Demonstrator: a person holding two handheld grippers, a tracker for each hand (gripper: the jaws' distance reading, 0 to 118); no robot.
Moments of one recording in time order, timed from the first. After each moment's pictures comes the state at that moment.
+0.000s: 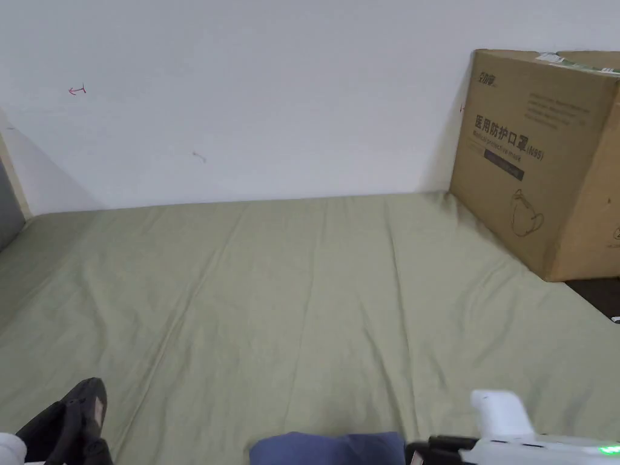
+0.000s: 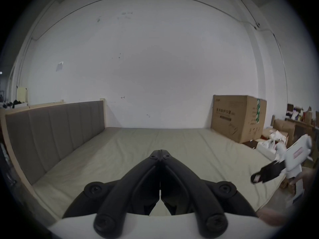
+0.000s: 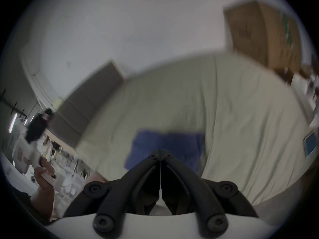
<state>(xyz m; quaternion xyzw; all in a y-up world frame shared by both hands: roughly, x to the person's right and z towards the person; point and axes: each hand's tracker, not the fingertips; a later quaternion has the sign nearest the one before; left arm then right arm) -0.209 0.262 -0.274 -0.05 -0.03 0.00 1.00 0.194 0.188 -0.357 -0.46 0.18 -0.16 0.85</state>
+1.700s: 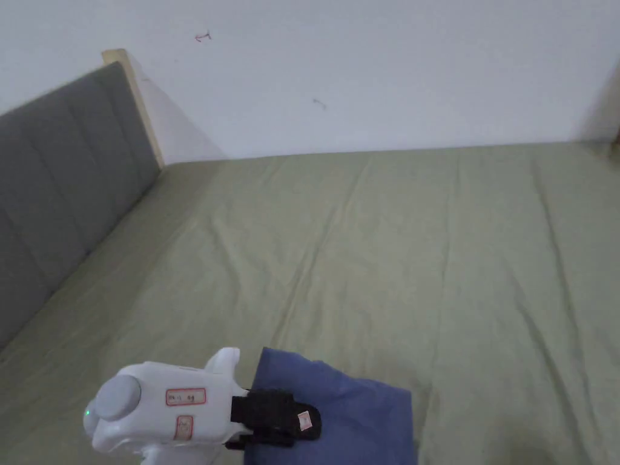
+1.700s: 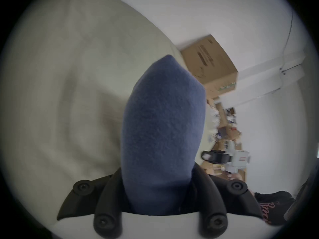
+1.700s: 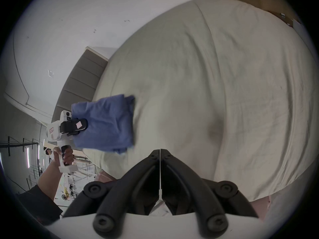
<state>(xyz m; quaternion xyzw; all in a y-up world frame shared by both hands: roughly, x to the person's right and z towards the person) -0.347 0.144 -0.474 -0.50 -0.28 0.28 0.77 0.187 0.139 -0.374 -0.51 0.17 -0.26 0.80</state>
